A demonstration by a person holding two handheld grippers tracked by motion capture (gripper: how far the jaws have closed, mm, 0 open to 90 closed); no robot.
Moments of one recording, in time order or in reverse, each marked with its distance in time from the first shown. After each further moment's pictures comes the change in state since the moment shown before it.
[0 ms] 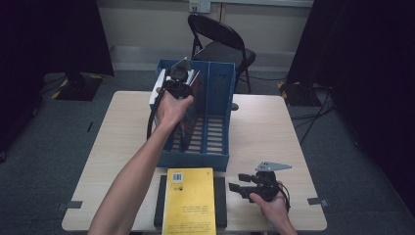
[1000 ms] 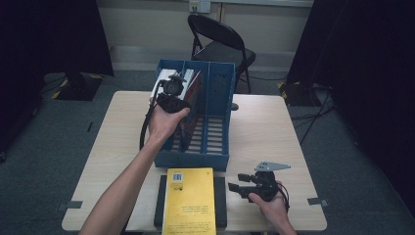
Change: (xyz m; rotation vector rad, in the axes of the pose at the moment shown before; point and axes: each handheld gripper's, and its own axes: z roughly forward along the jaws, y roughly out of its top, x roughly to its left) left arm 0.008 -0.044 -0.007 -0.161 -0.126 0.141; right arm 0.001 0.000 0.002 0.007 -0.006 -0.002
